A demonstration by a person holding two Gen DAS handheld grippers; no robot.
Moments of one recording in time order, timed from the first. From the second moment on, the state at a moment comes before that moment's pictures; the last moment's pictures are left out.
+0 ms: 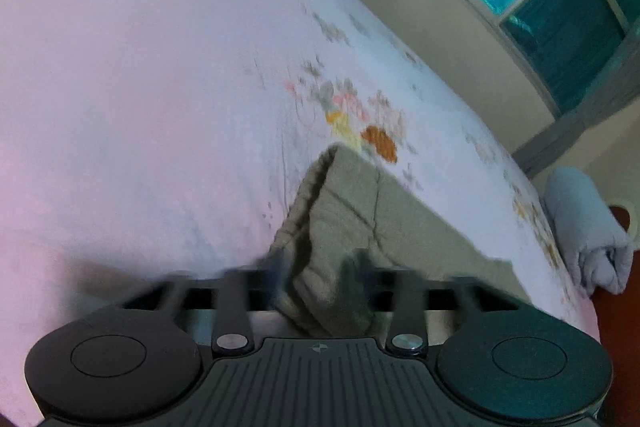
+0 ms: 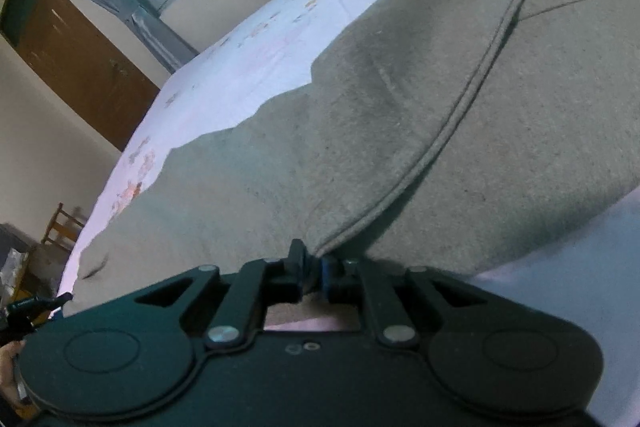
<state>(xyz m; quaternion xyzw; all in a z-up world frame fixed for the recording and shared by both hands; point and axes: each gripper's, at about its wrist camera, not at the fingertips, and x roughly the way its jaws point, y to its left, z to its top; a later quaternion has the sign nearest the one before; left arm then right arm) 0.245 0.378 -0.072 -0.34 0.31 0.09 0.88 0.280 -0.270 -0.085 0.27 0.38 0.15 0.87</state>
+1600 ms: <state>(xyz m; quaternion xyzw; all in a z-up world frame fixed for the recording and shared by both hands) 0.285 0.185 -0.089 -0.09 0.35 0.15 0.92 0.441 -0.478 -0.064 0.39 0.30 0.00 0.87</state>
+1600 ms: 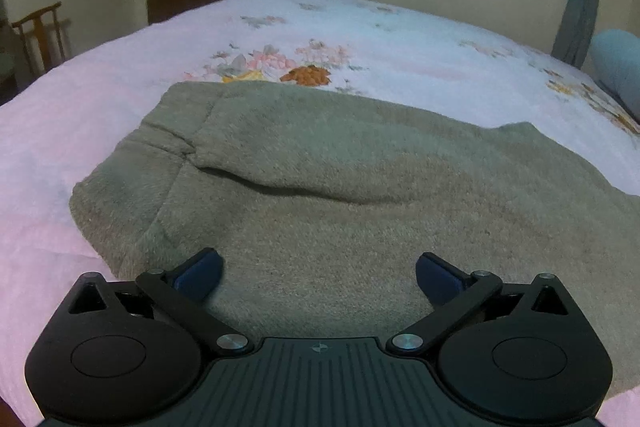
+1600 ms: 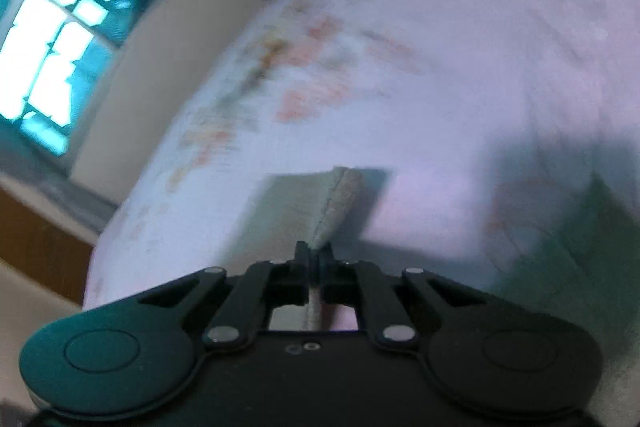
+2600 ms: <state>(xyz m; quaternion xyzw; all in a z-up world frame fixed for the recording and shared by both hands) 0.286 0.215 -0.077 -0.07 0.41 0.02 0.91 0.246 -0.521 0.013 0.39 0.22 -0.03 0.89</state>
